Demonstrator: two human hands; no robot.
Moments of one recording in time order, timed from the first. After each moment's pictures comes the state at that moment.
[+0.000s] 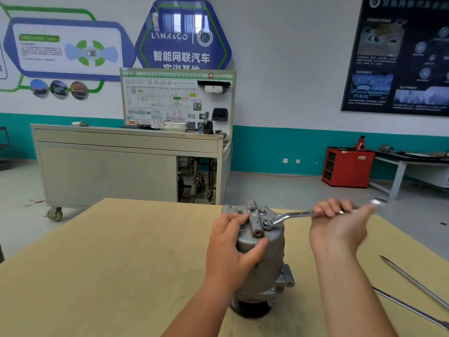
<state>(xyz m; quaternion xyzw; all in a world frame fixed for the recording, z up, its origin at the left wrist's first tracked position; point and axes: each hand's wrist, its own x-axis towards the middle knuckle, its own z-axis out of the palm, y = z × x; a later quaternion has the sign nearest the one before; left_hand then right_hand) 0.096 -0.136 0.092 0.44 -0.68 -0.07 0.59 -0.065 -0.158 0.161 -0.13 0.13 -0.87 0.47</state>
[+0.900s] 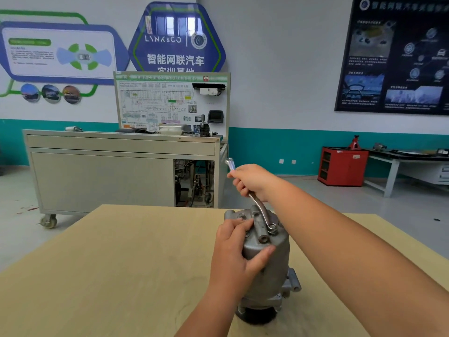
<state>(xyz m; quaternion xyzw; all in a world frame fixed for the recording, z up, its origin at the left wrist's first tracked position) 0.101 -0.136 0.092 0.43 -0.70 -0.09 0.57 0.027 -0.242 0.220 -0.57 0.48 -0.41 0.52</state>
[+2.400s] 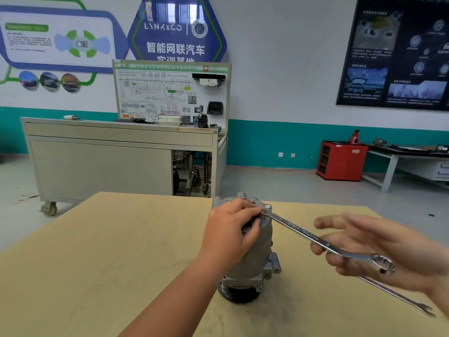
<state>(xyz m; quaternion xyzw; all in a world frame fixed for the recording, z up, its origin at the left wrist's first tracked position) 0.087 -0.131 0.121 0.39 -0.76 0.05 0.51 -0.151 -0.079 0.182 -0.56 0.29 -0.30 0.72</state>
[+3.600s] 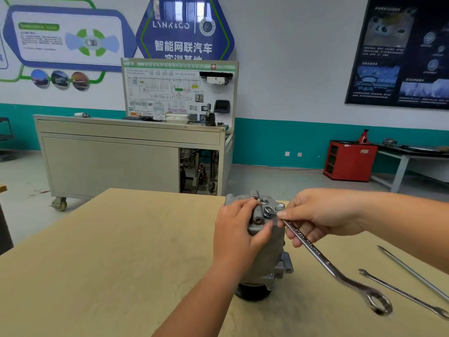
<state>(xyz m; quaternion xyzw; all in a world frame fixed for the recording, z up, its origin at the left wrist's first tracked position) 0.087 -0.132 0.103 0.48 -0.70 -0.01 0.53 -0.073 -0.128 0.212 -0.69 0.53 -0.12 0.47</state>
